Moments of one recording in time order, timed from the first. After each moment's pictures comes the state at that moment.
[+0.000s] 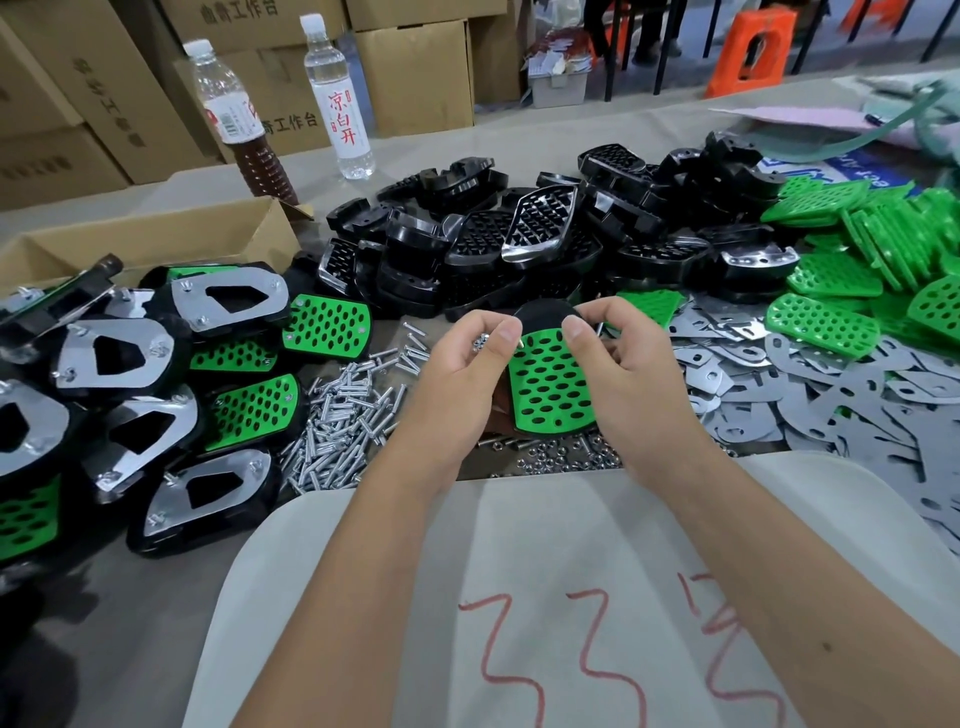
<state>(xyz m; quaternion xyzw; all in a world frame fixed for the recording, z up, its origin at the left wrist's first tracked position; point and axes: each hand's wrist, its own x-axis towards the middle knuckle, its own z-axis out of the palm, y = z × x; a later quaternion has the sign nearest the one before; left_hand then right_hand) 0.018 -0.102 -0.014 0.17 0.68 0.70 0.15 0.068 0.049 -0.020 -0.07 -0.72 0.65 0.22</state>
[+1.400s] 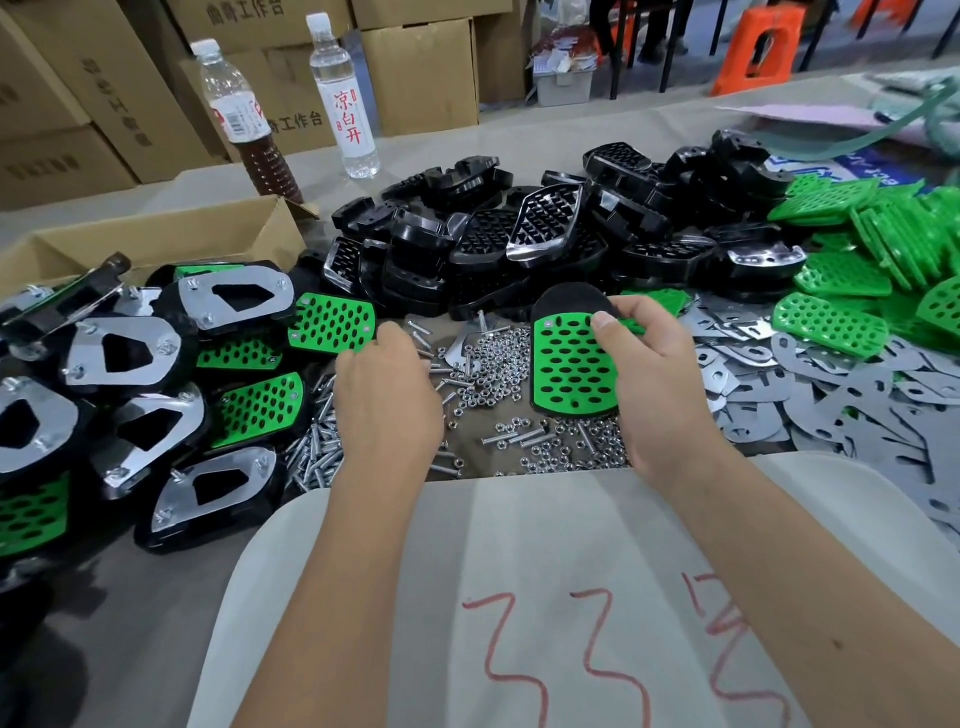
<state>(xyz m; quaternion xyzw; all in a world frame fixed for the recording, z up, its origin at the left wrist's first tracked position) 0.004 -0.133 -0.007 0.05 0.98 0.16 -0.14 0.067 0.052 -0.019 -0.16 -0.62 0.75 0.20</state>
